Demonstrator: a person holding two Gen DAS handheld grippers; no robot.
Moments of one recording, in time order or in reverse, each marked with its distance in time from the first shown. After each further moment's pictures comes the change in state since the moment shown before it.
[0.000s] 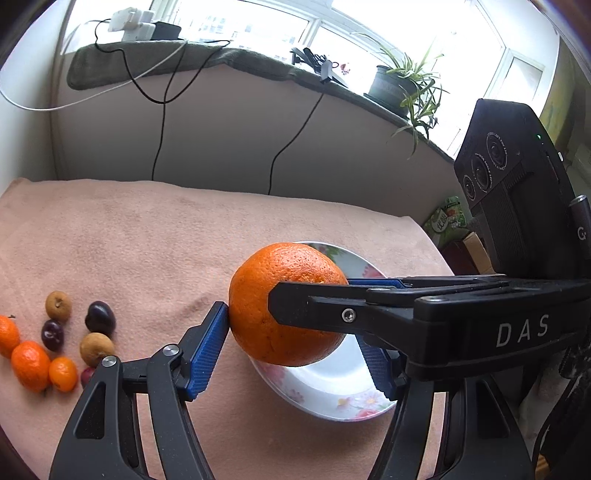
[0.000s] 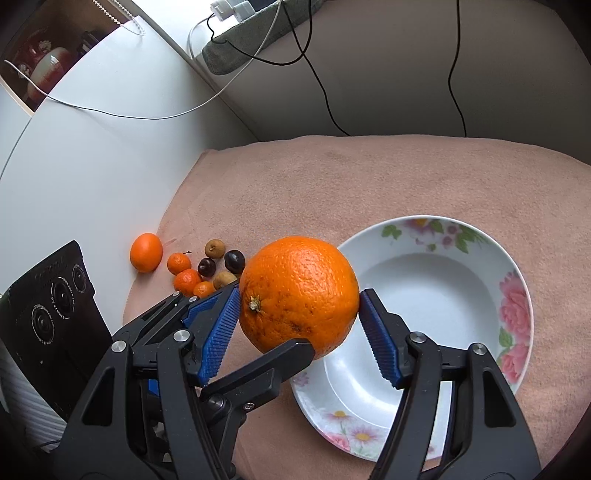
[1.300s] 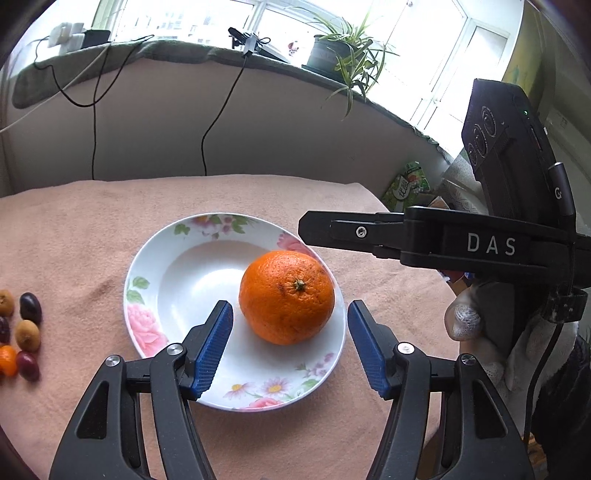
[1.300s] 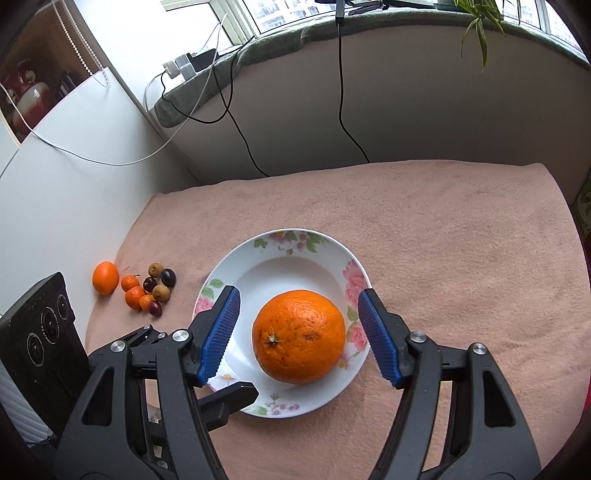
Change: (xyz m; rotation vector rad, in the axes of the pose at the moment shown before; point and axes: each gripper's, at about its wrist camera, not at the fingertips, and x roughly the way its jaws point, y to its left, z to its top) left arm 0.010 -0.062 -0.020 0.117 0.054 -0.092; right arm -0.074 -0.055 -0.032 0.029 -0.191 -0.189
